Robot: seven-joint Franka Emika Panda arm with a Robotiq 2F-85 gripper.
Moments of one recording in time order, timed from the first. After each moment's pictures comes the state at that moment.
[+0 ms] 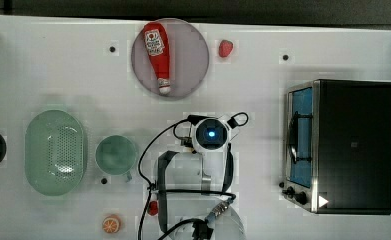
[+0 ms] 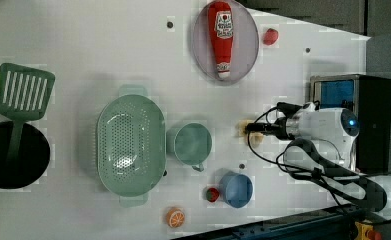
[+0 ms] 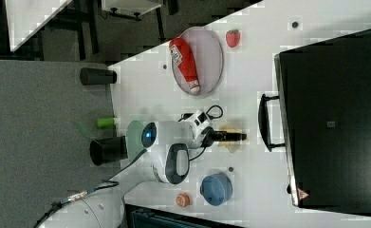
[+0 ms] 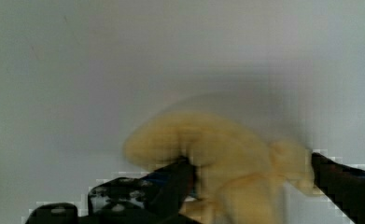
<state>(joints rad) 0.02 0.44 -0.07 -2.42 -0.02 1.17 -0.70</state>
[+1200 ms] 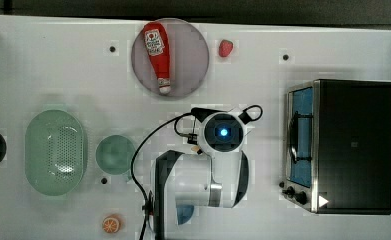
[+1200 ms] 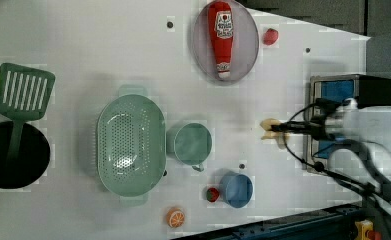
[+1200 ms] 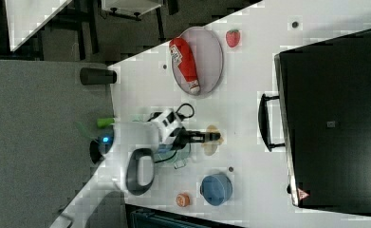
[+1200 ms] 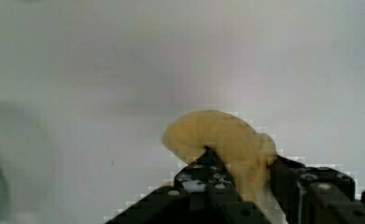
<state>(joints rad) -0.02 0.09 -0.06 -2.42 -0.03 0.85 -0.72</state>
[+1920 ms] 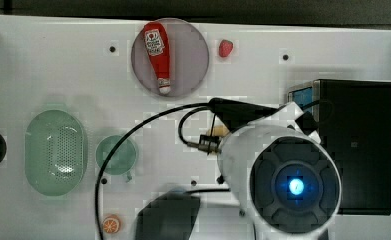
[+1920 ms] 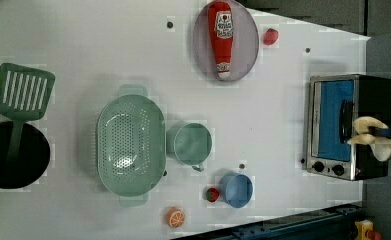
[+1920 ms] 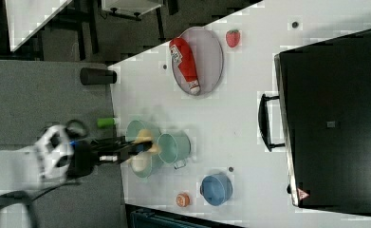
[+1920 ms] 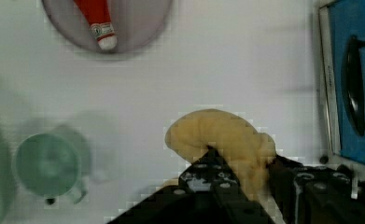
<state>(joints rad) -0.02 -0.32 -0.08 -2.08 -0.02 0.23 -0.70</state>
